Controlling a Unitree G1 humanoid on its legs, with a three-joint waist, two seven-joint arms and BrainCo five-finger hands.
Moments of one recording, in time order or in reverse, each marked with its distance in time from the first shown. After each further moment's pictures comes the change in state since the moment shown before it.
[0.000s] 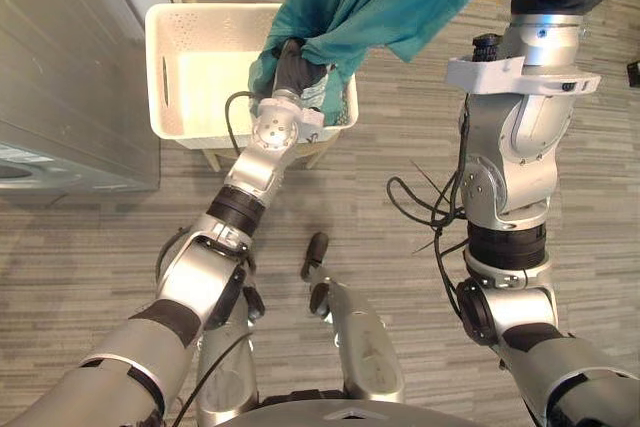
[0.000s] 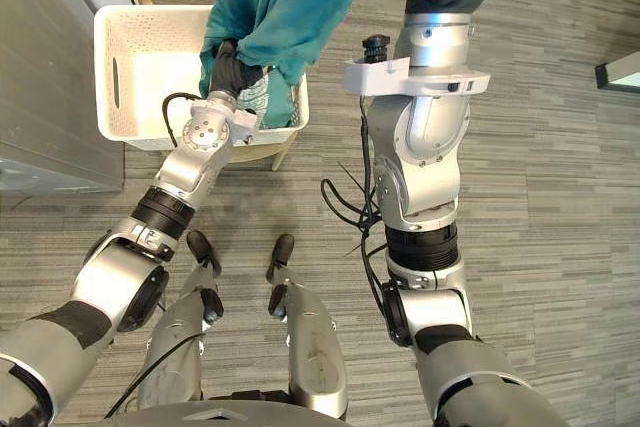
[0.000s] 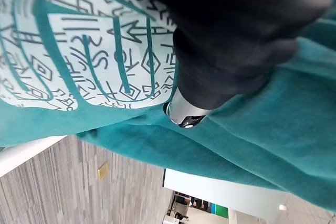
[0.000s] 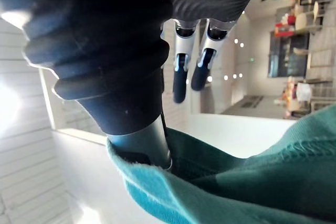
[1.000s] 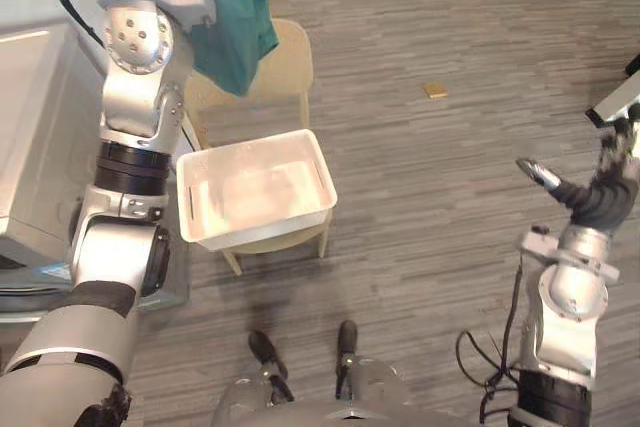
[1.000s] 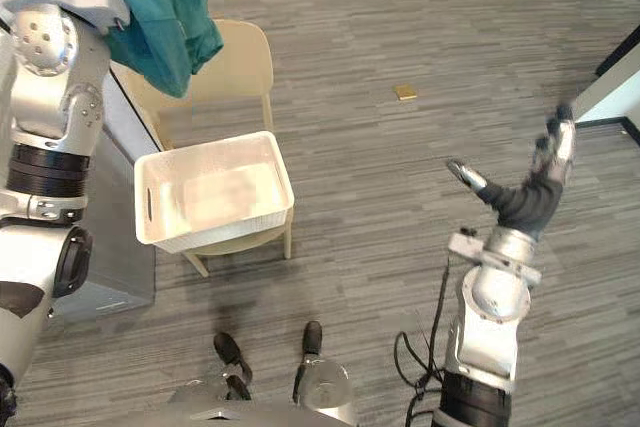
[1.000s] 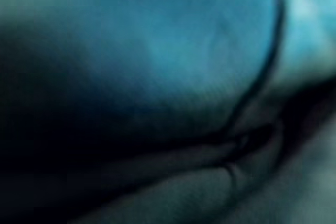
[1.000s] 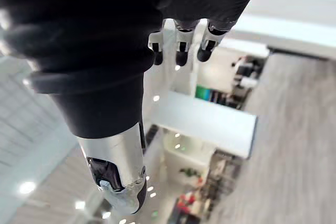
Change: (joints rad) left arm -0.091 0.405 0.168 -0.437 -0.156 -0.096 0.027; right arm 0.833 0.110 -0.489 0.058 -0.372 0.055 -0.017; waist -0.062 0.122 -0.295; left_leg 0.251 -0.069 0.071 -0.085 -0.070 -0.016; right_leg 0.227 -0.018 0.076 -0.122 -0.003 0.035
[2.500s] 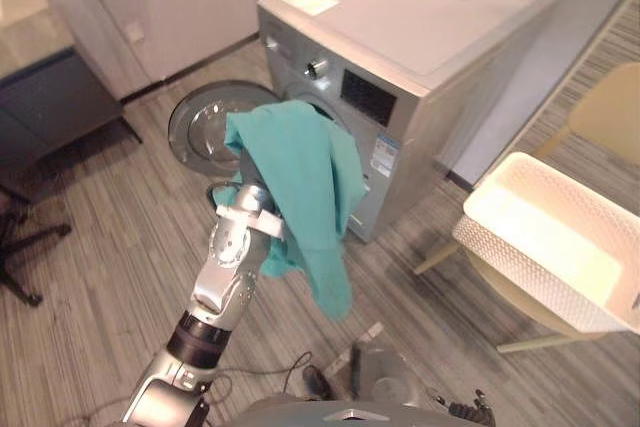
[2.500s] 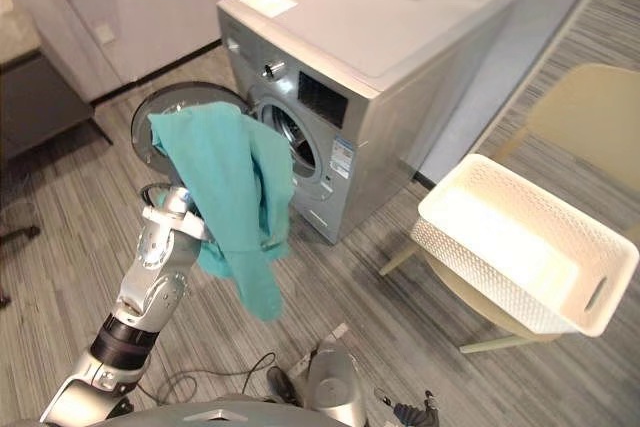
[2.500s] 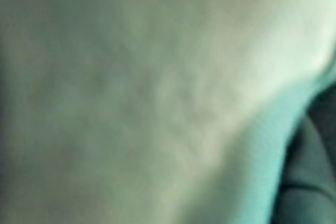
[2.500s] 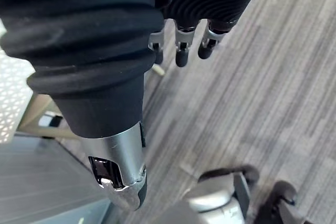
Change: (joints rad) left arm 0.777 -0.370 -0.262 -0.340 -0.099 -0.077 -0.224; right arm 0.276 0.260 -0.030 0.892 -0.023 0.162 0.087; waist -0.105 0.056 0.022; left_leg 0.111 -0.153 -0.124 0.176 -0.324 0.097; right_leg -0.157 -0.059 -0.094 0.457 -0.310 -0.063
